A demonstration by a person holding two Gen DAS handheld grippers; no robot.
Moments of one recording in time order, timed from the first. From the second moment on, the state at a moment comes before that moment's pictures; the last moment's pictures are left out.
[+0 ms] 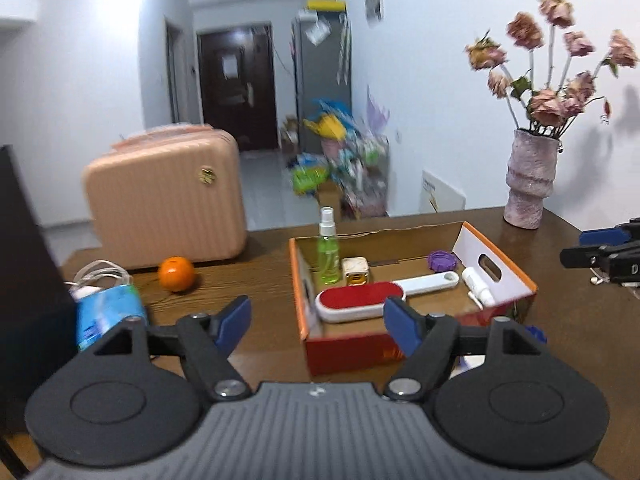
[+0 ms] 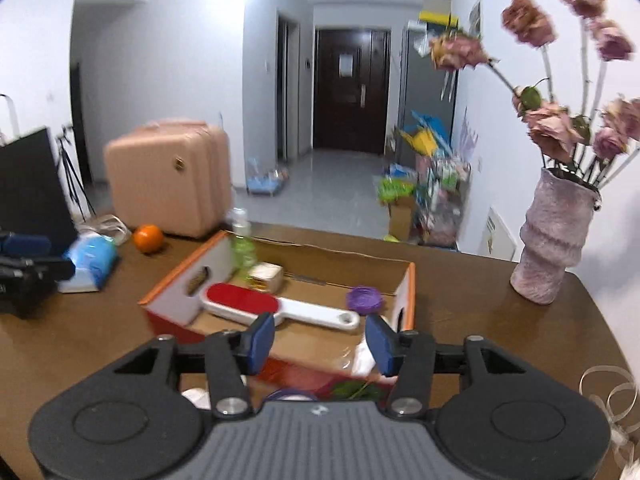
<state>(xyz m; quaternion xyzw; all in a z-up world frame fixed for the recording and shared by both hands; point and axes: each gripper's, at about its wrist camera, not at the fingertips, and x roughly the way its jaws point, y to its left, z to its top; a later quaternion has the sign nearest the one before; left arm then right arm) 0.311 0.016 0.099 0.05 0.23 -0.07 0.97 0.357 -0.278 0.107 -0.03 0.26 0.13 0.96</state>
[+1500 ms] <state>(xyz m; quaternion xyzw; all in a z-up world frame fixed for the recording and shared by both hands) 0.313 -0.030 -0.024 0.00 0.27 -0.14 0.95 0.271 -0.256 -0.026 0.09 0.25 0.13 0.96</state>
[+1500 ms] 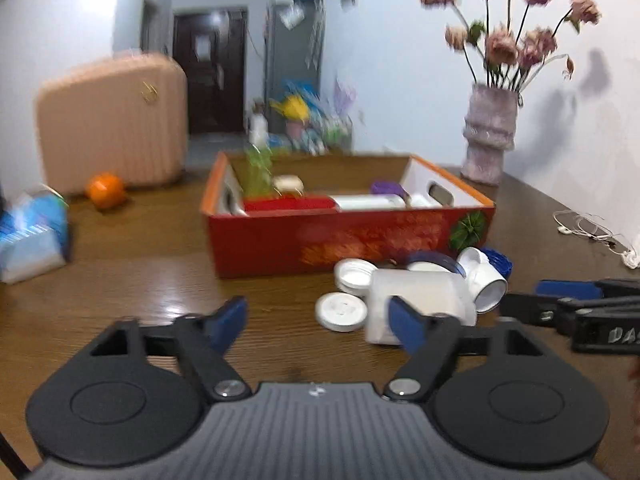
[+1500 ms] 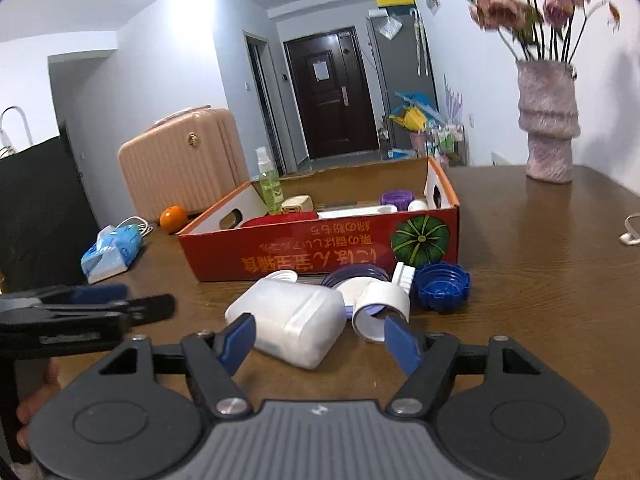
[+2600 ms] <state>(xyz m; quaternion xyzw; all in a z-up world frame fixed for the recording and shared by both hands) 0.198 -0.016 -0.032 -0.13 0.38 -0.22 0.89 0.197 -0.244 -0.038 0.17 0.32 0.19 0.91</state>
